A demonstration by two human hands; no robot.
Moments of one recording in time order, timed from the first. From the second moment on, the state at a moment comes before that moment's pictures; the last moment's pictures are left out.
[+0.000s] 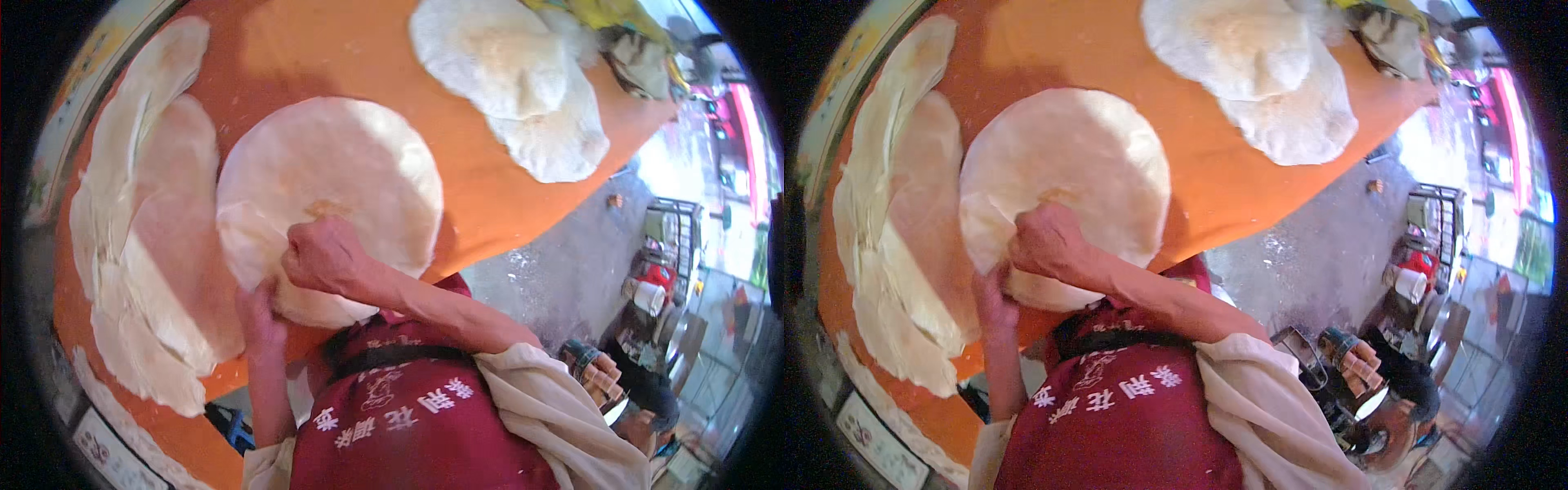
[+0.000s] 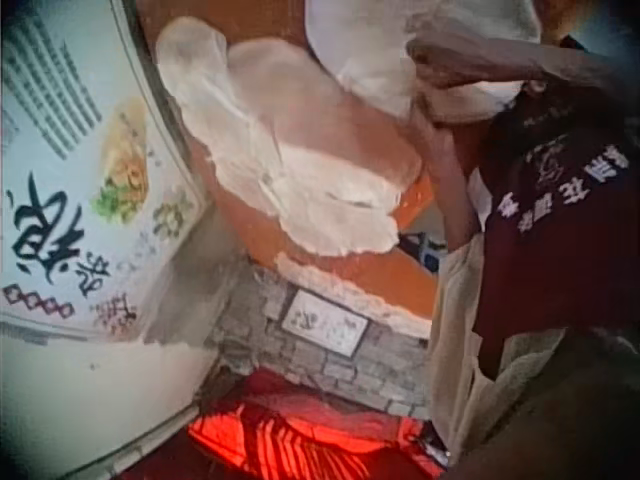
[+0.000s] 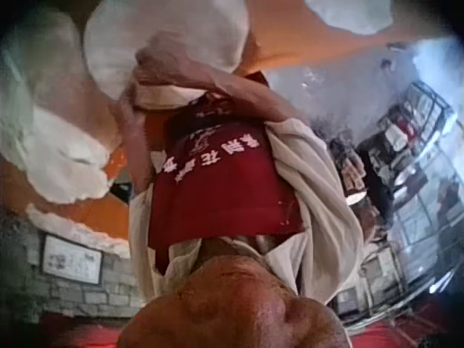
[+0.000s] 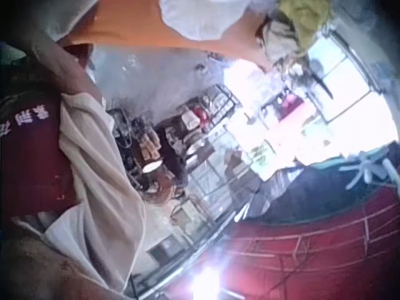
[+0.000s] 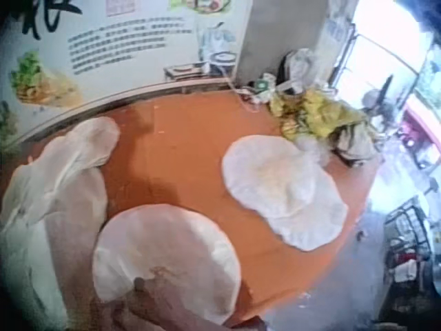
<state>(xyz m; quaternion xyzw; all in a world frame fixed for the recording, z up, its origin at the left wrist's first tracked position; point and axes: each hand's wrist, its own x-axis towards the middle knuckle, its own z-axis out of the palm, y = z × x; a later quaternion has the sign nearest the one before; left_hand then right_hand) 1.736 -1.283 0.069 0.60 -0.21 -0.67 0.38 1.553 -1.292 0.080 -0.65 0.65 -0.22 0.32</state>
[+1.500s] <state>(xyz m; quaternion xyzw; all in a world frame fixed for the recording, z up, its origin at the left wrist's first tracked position) 1.814 -1.290 0.046 0.54 -0.25 -0.65 0.46 1.343 -1.317 0.218 -0.45 0.64 -0.50 0.36</state>
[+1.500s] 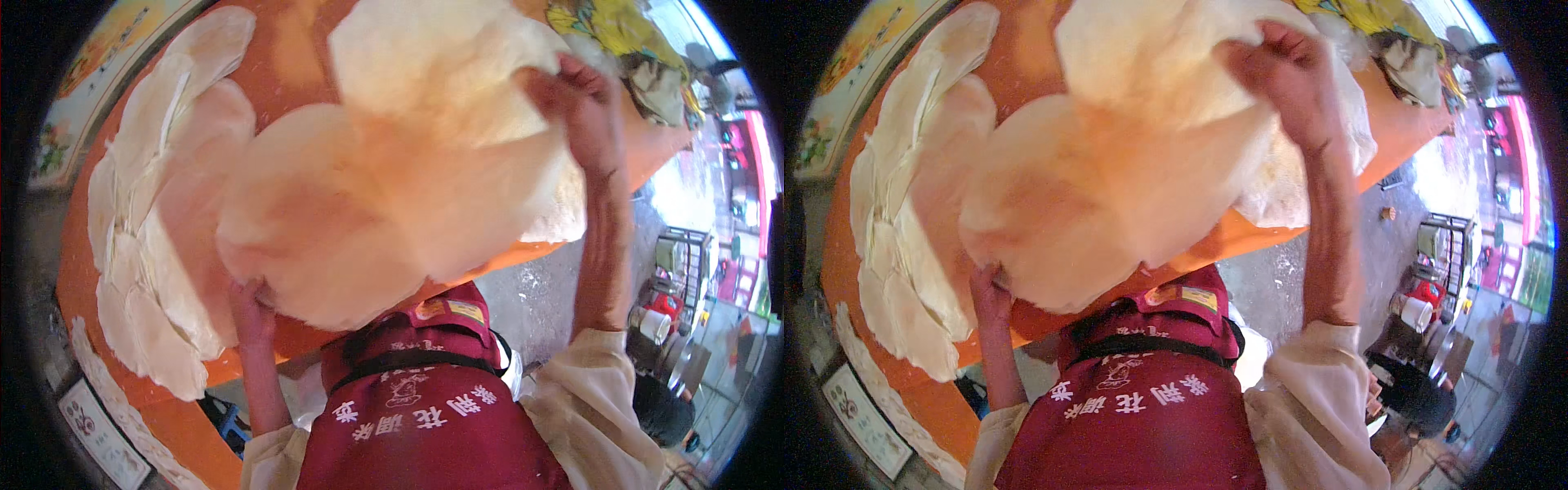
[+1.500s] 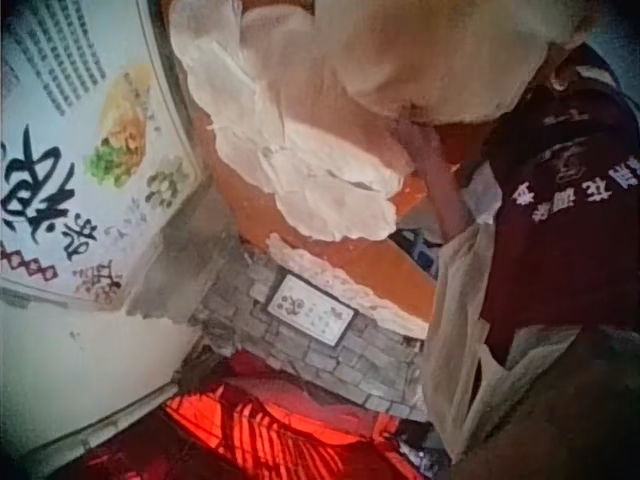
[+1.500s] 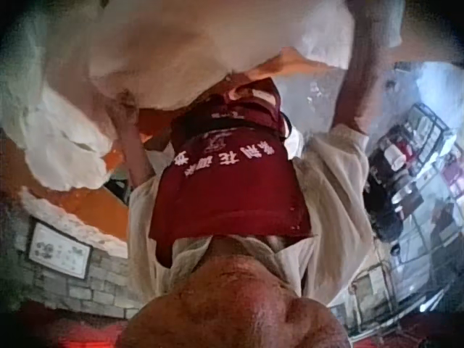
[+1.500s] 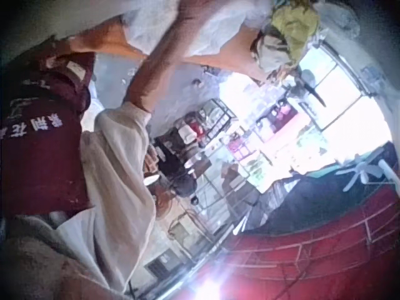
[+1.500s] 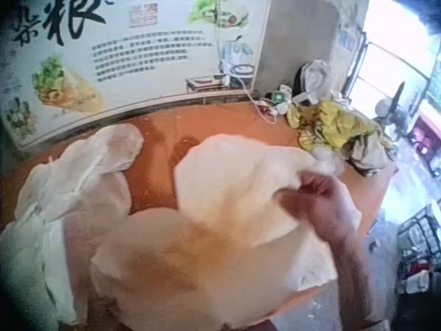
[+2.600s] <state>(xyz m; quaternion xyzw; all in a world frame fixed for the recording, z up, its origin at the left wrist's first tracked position) 1.800 -1.254 0.108 0.41 -0.29 -0.74 0.46 1.625 -1.271 0.140 -0.68 0.51 -0.36 0.37</state>
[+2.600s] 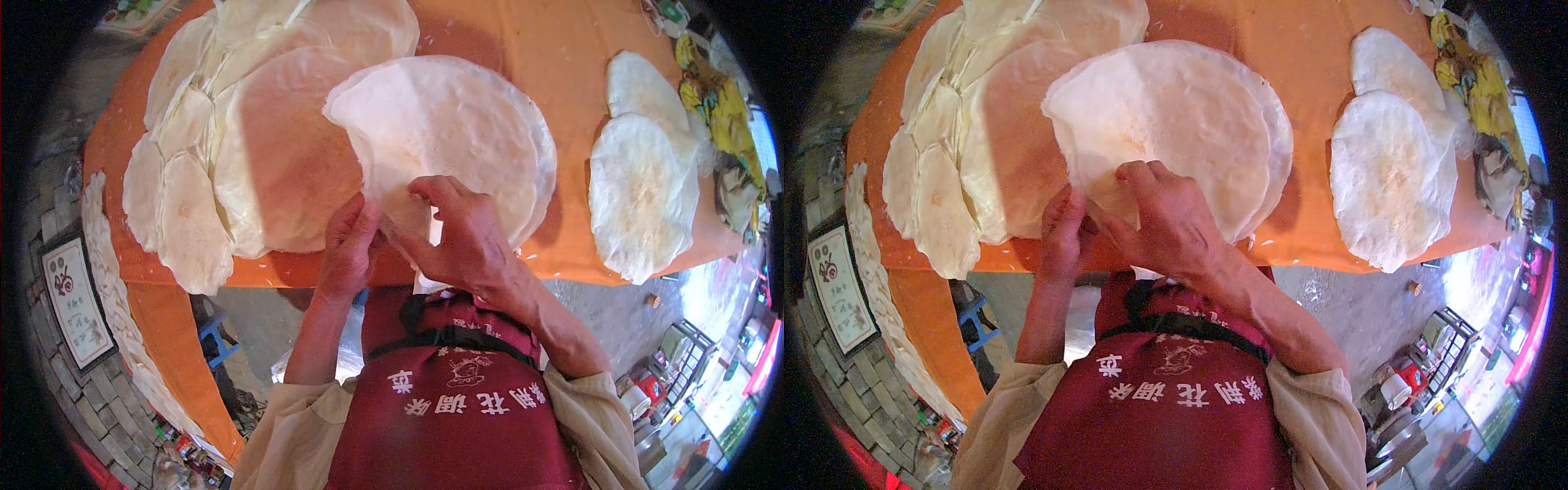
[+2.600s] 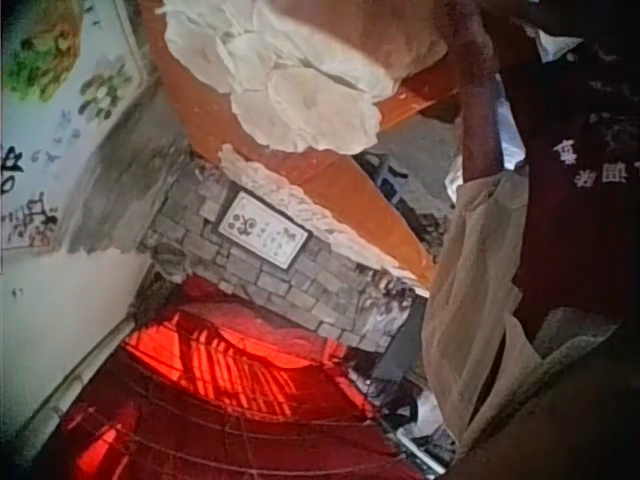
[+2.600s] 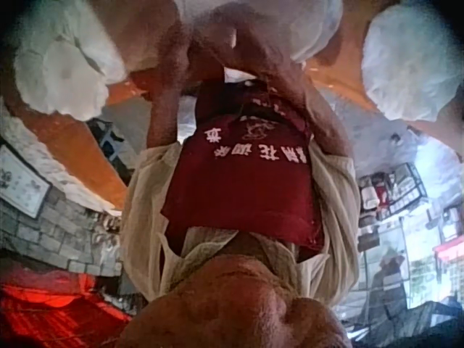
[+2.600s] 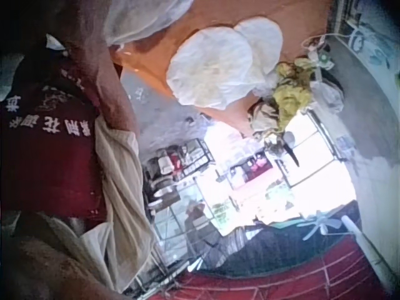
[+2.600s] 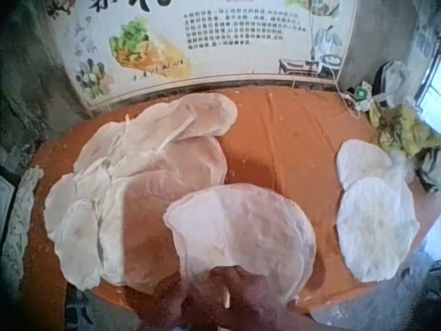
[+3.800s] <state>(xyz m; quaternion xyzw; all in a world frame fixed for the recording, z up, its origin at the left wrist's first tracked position) 1.791 -1.227 0.066 0.56 -0.21 -0.59 0.54 1.491 -1.305 0.109 -0.39 0.53 -0.48 0.58</state>
